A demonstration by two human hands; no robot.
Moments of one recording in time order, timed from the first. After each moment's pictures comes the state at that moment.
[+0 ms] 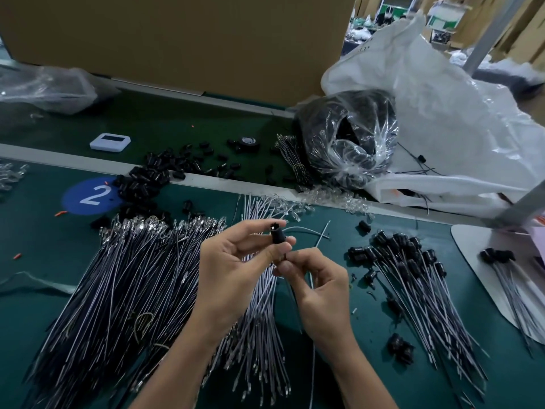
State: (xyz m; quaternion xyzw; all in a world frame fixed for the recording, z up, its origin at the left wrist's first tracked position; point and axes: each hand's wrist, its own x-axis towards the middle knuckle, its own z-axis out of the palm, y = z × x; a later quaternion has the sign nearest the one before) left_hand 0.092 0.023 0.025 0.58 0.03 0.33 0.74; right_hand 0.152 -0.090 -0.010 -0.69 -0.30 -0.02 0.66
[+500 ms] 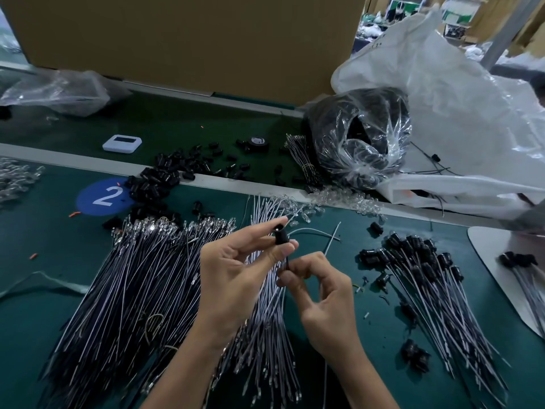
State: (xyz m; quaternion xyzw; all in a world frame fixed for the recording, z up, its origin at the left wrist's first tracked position) left_hand 0.088 0.028 0.025 0.61 0.07 0.36 0.70; right_hand 0.145 -0.089 -0.008 -0.71 -0.34 -0.01 0.62
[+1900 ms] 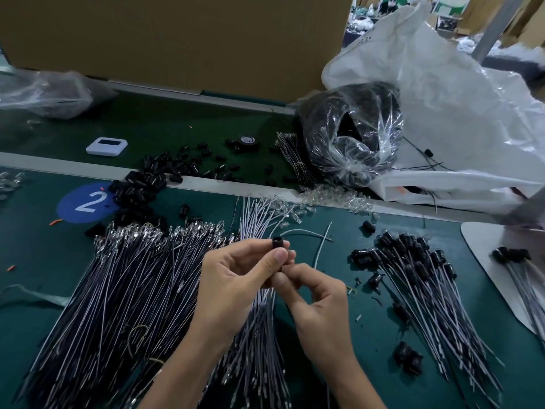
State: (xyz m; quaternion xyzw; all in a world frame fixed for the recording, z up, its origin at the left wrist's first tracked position) left_hand 0.092 0.021 0.020 0.56 0.10 0.25 0.78; right_hand 0.142 -0.090 -0.006 -0.68 -0.30 0.04 0.67
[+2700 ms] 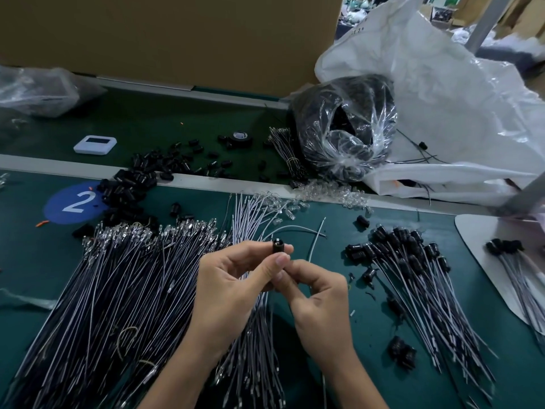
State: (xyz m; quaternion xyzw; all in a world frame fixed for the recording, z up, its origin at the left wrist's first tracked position) left_hand 0.093 0.013 0.020 0.59 0.10 0.26 0.76; right_hand 0.147 -0.095 -0.006 -0.66 -0.27 0.04 0.69
